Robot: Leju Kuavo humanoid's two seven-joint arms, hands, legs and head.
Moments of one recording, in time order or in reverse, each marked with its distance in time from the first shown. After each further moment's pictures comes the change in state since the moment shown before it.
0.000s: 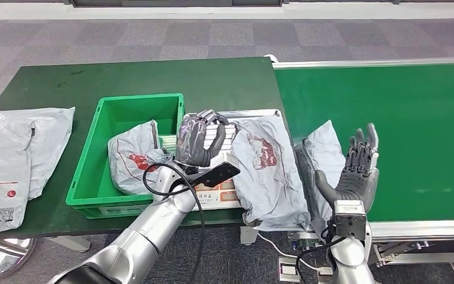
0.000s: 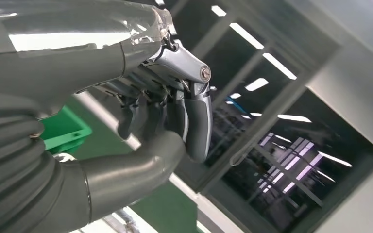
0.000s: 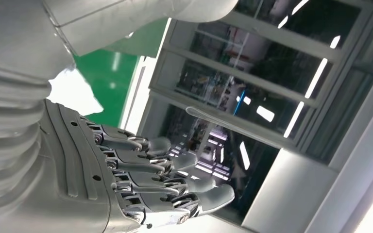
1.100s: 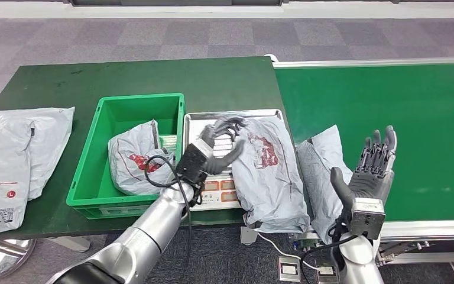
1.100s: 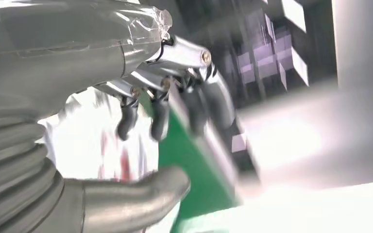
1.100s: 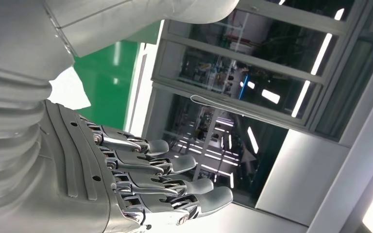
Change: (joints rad) left arm -0.032 -0.020 -0.059 0.073 0.536 -0.595 -0.147; right arm -0.007 -0.052 0.000 0.011 -0.126 -0.049 -0.014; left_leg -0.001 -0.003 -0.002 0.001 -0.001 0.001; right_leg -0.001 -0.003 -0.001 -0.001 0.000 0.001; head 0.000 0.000
